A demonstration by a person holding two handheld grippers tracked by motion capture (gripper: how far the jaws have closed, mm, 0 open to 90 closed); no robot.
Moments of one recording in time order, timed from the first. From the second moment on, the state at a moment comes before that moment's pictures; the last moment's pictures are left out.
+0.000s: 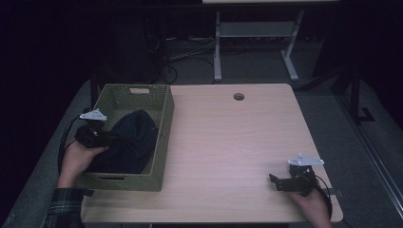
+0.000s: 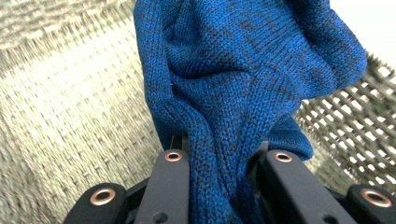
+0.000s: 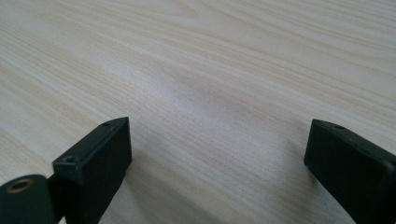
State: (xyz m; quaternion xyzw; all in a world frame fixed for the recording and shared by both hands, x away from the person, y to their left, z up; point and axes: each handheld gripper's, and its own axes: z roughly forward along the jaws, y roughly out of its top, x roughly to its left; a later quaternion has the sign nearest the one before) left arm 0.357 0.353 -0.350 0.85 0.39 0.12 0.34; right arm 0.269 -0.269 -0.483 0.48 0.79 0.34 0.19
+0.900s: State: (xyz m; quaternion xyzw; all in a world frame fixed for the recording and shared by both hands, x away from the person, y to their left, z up) left arm 0.348 0.354 -0.293 0.83 0.37 0.17 0.38; right arm 0.269 -0.269 -0.482 0.48 0.79 0.34 0.19
